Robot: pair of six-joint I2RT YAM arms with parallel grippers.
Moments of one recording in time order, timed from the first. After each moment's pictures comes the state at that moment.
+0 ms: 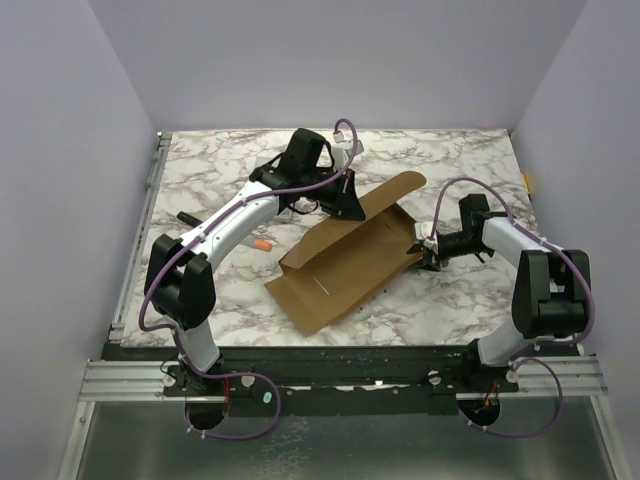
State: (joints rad) left arm -0.58 1.75 1.56 -0.47 0.74 -0.27; right arm -0.01 1.58 0.90 -0.77 -0.99 -1.69
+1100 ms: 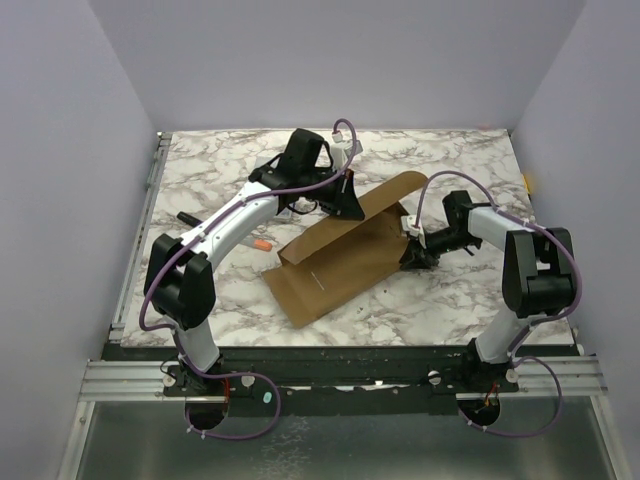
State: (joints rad) left arm -0.58 1.75 1.55 -0.45 0.75 -0.27; right arm 0.06 1.73 0.99 -0.80 -0.97 -1.51
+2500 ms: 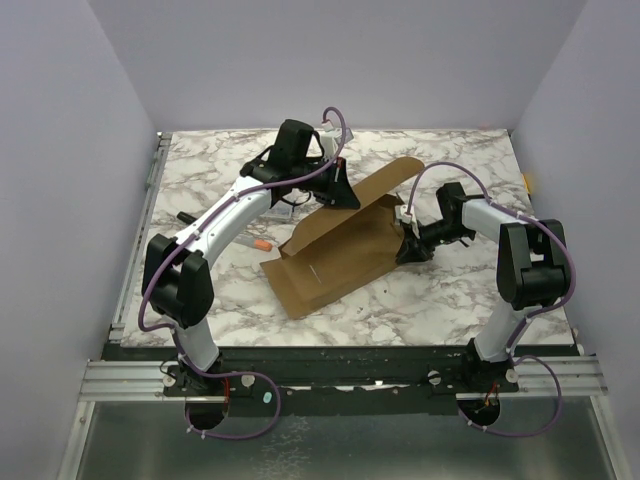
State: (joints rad) left arm -0.52 1.75 1.58 -0.44 0.78 -0.30; right arm 0.10 1.80 1.09 -0.81 -0.95 -1.37
